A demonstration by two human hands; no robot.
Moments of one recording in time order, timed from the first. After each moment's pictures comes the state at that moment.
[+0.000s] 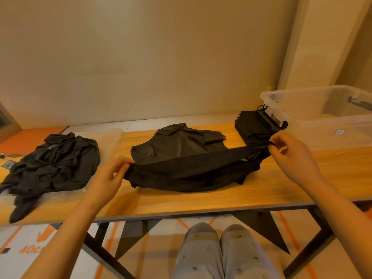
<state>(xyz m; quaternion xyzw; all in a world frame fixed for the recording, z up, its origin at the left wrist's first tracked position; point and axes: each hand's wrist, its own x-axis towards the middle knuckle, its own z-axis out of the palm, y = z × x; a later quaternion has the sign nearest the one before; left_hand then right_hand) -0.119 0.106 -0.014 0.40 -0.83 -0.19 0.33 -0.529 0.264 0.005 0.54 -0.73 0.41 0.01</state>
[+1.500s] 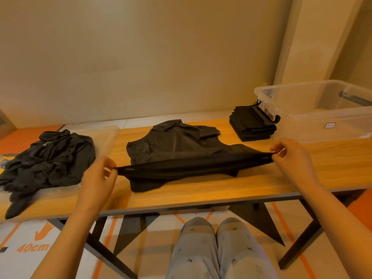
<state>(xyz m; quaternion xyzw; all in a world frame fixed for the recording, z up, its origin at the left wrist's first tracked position) -0.119 0.119 -0.030 0.53 -0.75 -0.12 0.38 -0.539 0.281 -0.021 0.46 -0.79 0.40 -0.02</state>
